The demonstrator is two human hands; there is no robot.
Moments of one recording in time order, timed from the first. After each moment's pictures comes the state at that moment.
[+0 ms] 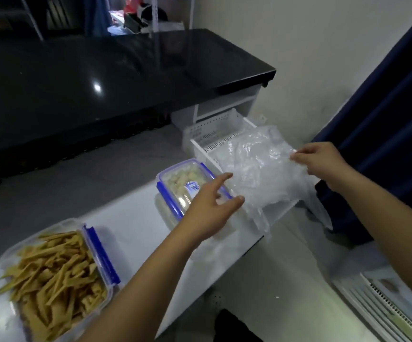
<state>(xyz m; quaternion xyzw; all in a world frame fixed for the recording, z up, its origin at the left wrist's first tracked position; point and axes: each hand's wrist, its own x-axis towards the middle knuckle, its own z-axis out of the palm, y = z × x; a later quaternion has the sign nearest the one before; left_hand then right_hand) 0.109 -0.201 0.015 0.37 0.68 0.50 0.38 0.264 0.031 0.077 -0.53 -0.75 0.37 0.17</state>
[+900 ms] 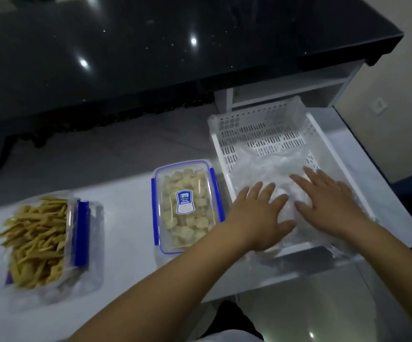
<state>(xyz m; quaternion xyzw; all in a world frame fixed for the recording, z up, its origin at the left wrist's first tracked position) 0.136 -0.005 -0.034 0.47 0.83 0.06 0.27 0.218 0.171 -0.049 -0.22 -0.95 0.11 -0.19</state>
